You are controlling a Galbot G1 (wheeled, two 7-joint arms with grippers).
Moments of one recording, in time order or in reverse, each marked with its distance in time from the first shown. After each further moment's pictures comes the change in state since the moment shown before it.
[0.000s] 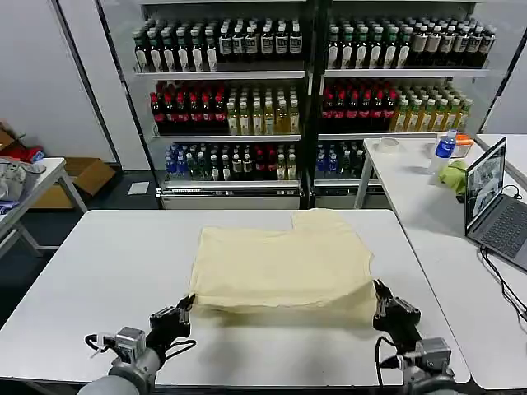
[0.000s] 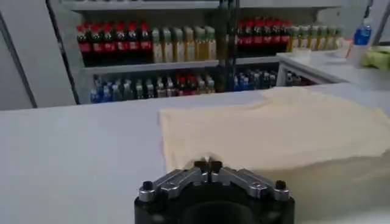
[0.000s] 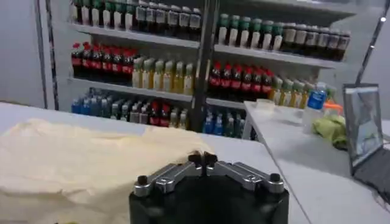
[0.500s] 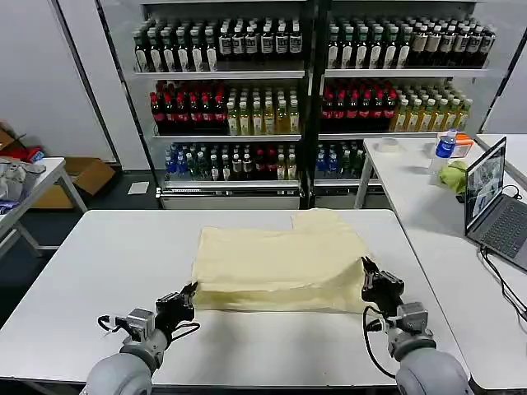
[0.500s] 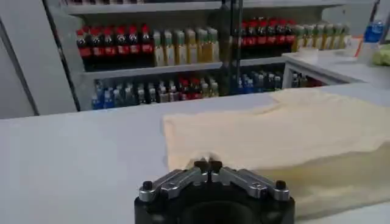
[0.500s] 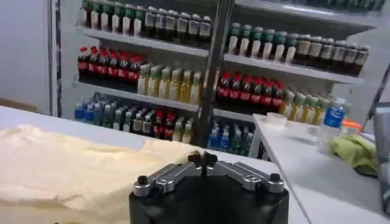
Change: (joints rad) left arm -0.123 -0.015 0.069 0.114 0.023 -0.004 0.000; right arm 0.191 0.015 -0.109 -0.166 -0.042 0.010 -0.019
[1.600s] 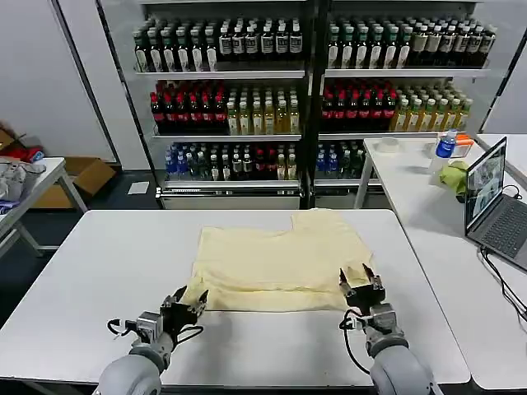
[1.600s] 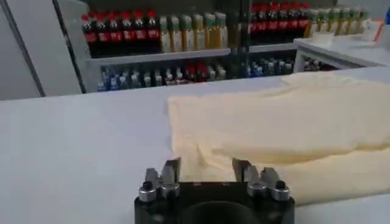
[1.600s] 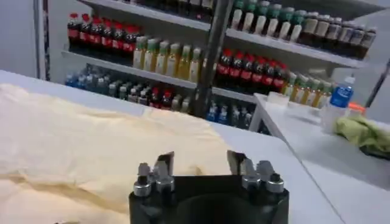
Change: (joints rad) left arm 0.034 -0.042 -0.002 0.038 0.025 -0.003 -0.012; right arm -0.100 0.058 0.022 -0.030 -0.086 0.007 0.048
